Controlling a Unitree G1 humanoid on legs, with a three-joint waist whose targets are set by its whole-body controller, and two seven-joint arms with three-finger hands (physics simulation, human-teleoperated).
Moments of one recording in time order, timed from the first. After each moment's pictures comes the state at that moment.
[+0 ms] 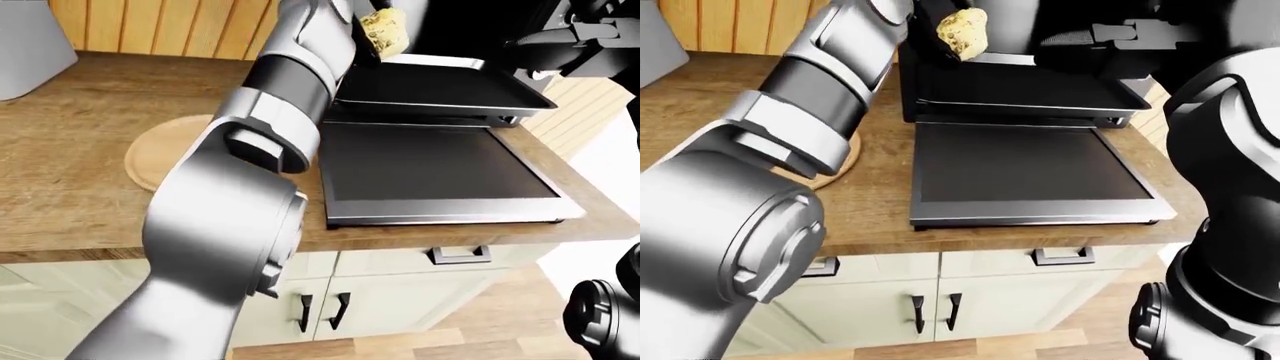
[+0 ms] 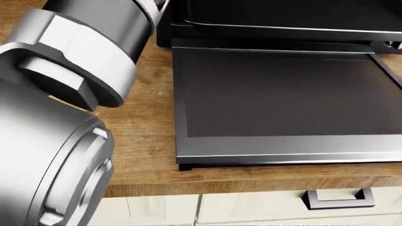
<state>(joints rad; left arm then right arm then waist) -1.85 0.01 0.03 1.33 0.66 0.35 -0.11 -0.88 -0.69 -0.34 -0.47 0.79 0.95 -0.33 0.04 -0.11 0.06</state>
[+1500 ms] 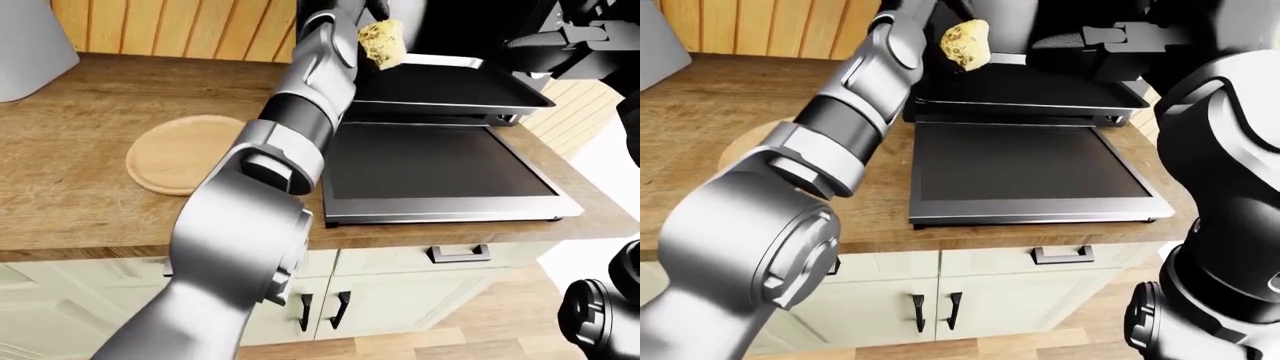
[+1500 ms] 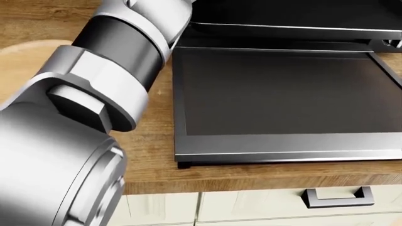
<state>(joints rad) -1.75 -0.03 0.02 1.35 0.66 0.22 0.14 -0.89 -0.67 -0.33 -0.48 0.79 0.95 -0.33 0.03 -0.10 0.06</state>
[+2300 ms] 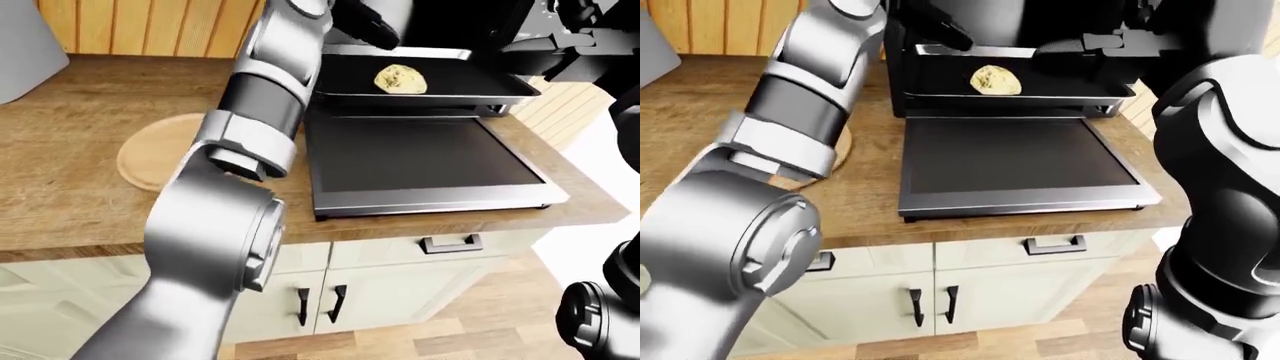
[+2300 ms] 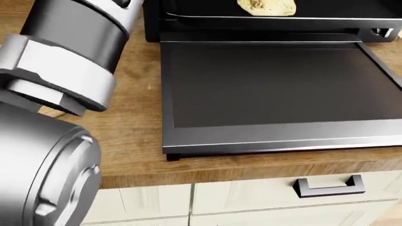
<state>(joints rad) -1.71 0.05 0.08 1.09 0.31 0.32 0.03 -0.87 -0.66 -0.32 -0.44 0.71 0.94 -0.29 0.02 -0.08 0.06</state>
